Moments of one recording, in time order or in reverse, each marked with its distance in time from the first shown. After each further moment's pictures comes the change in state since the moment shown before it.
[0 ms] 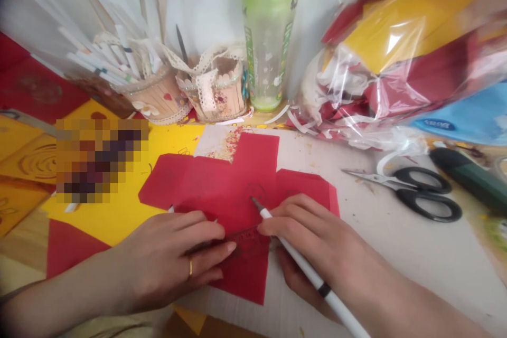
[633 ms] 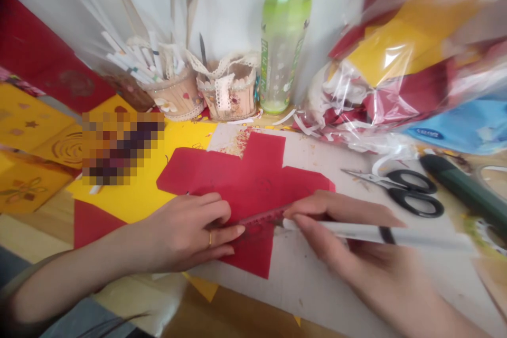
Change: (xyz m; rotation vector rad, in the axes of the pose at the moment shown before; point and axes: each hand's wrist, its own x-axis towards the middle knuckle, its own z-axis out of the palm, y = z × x) left_hand 0.002 -0.005 -0.006 -0.005 -0.029 0.044; right_hand 0.001 -0.025 -0.019 0.005 0.253 0.299
